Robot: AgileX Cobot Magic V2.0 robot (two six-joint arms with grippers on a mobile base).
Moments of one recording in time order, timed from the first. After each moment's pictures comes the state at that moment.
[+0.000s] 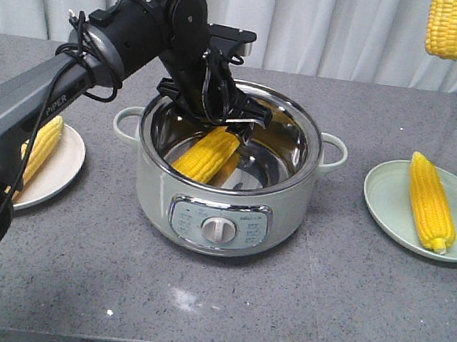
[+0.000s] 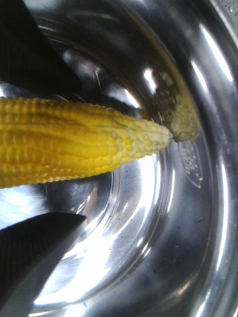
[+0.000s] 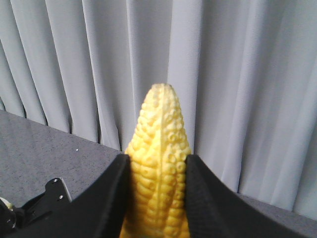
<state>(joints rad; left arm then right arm) -0.49 2.31 -2.39 -0.16 1.26 -0.07 -0.10 1.54 -1.87 0.89 0.82 -0.76</state>
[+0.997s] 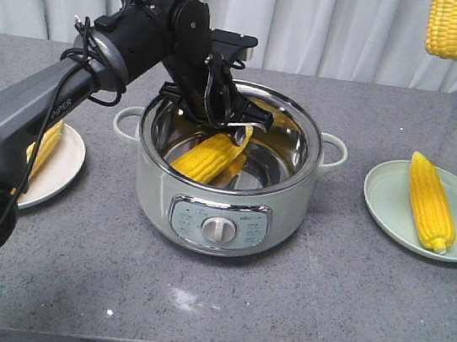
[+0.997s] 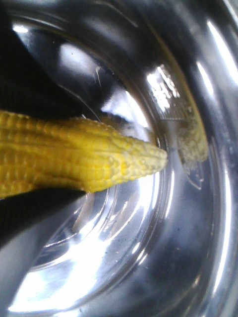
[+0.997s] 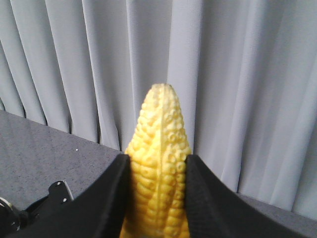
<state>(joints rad) -0.49 2.33 -2.39 -0.16 1.25 -0.07 -0.10 1.54 -1.87 0.88 0.82 -0.76</state>
